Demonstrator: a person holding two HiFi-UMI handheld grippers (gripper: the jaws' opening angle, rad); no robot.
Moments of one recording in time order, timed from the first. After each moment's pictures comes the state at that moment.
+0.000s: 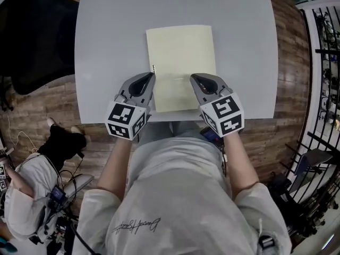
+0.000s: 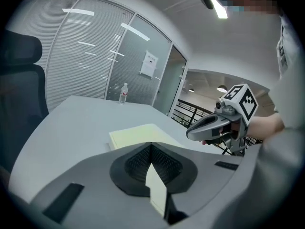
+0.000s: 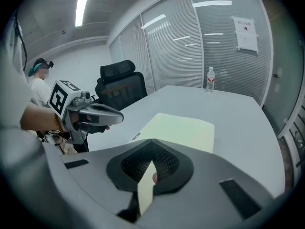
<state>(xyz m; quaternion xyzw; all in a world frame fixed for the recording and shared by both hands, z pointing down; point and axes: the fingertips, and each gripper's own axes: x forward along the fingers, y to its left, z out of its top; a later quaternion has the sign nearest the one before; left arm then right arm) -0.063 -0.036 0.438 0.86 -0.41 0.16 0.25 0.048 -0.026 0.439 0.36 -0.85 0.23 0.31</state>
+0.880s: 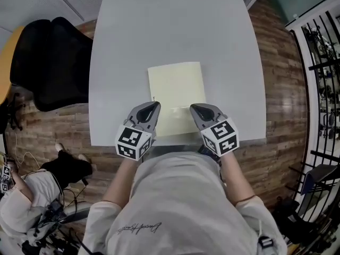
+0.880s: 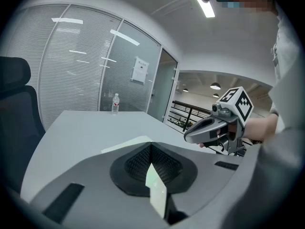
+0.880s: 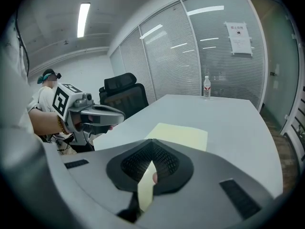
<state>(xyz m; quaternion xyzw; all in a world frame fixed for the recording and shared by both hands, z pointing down) -0.035 -0.030 0.386 0.88 -0.39 0.16 0.20 0.071 -0.015 0.401 0.37 -0.86 0.23 0.25</state>
